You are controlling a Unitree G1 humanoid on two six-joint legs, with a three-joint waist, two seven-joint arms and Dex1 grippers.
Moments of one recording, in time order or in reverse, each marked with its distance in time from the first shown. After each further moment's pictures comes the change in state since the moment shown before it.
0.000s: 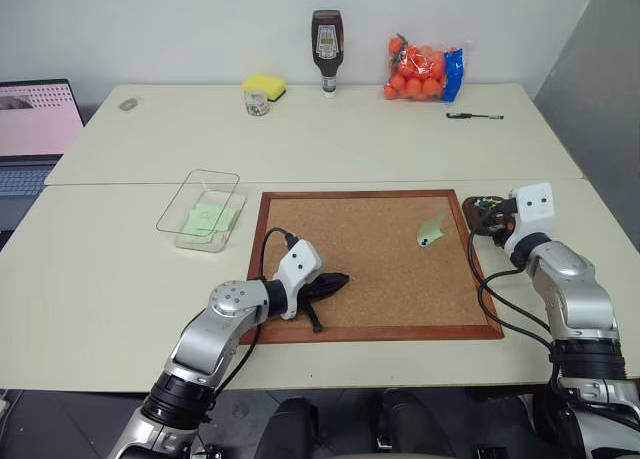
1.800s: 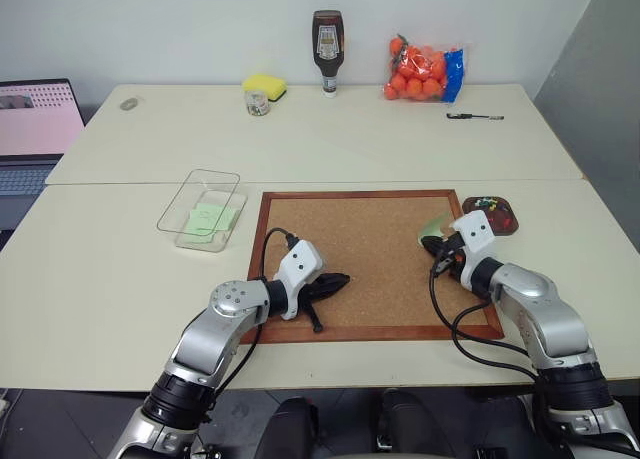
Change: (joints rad) left arm 0.001 -0.001 -0.001 0.000 0.001 0.000 0.005; right arm 0.070 0.028 0.193 -0.116 0.061 0.078 0.160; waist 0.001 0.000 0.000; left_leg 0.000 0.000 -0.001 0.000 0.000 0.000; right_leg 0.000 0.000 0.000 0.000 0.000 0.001
